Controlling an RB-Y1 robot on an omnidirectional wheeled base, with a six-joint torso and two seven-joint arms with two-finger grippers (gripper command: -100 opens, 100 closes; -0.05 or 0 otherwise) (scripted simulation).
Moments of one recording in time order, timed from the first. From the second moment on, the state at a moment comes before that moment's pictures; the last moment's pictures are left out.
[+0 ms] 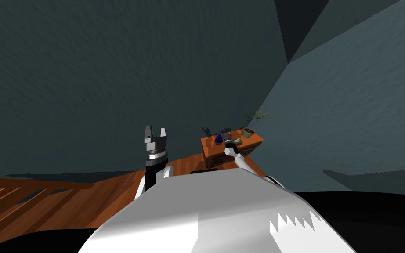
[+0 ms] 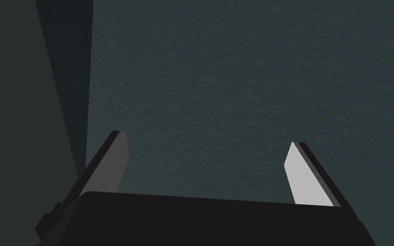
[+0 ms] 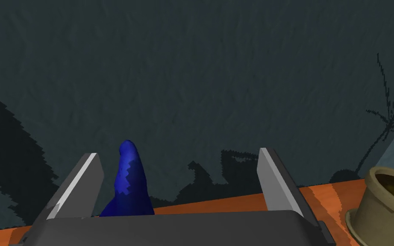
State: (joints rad) left arm 0.51 -0.01 -0.02 -2.32 -0.11 -0.53 0.11; right arm -0.10 -0.27 0.11 -1.15 -0.75 -0.46 -0.91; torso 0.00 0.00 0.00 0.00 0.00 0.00
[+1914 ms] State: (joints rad) left arm 0.51 -0.01 -0.02 -2.32 -0.11 -0.53 0.11; right arm -0.30 -0.21 0.04 -0.71 -1.05 -0.47 -1.11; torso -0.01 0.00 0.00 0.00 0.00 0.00
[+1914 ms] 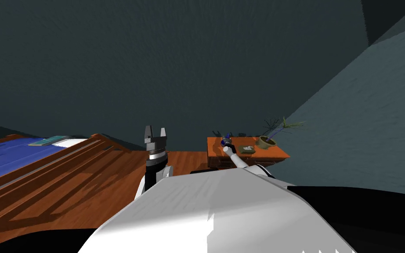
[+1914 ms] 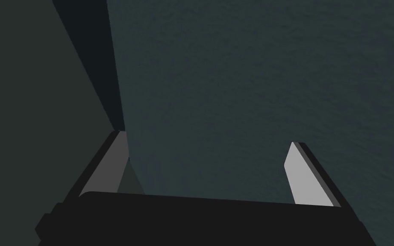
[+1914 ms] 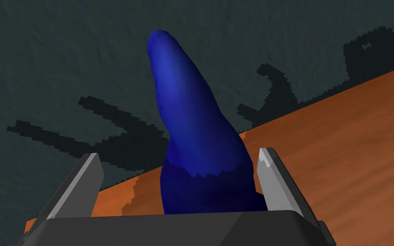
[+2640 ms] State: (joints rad) left arm 0.51 -0.01 -0.02 -2.32 -0.11 -0.53 0.11; right arm -0.29 -0.19 -0.08 -0.72 -1.13 -0.51 -0.99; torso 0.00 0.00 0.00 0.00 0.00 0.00
